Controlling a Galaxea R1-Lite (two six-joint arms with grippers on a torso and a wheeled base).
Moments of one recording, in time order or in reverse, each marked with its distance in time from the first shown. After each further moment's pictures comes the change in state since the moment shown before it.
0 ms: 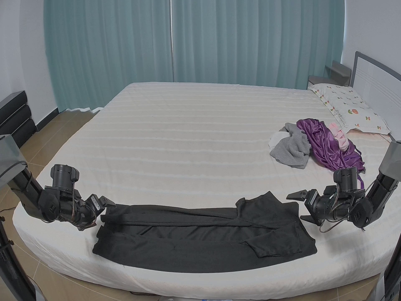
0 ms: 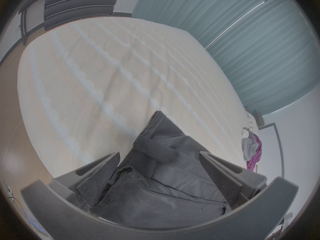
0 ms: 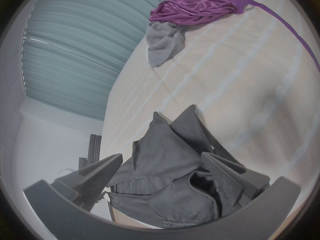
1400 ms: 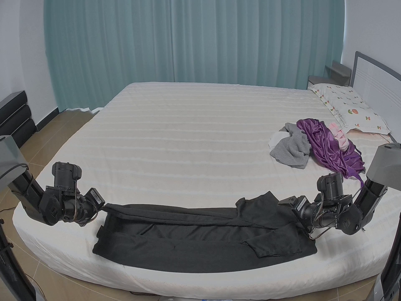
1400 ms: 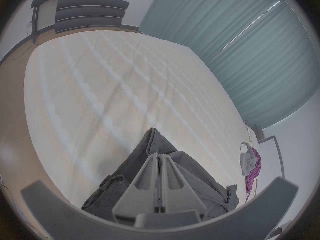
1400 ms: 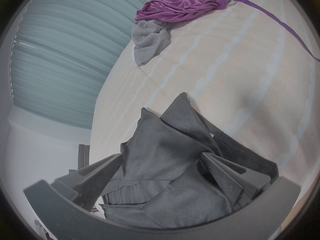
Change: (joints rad) left arm -0.050 -0.019 0.031 -0.117 0.140 -0.102; right arm 0.130 0.047 -0.011 0.010 -0.219 0.142
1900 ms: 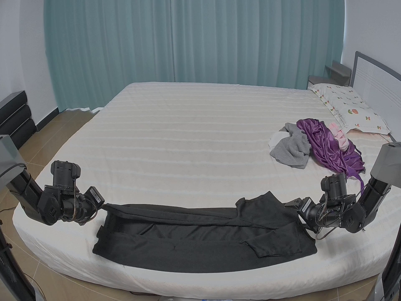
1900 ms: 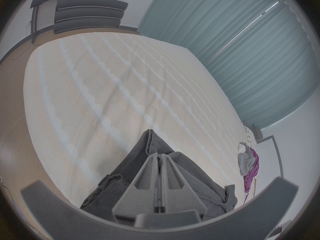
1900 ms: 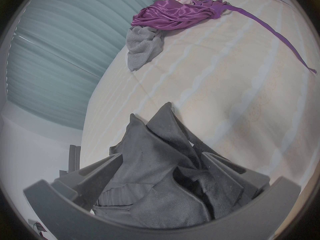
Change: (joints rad) left arm -0.004 -0.019 0.003 0.000 -0.003 0.000; right arm -0.032 -0.020 0.008 0.058 -0.050 -0.063
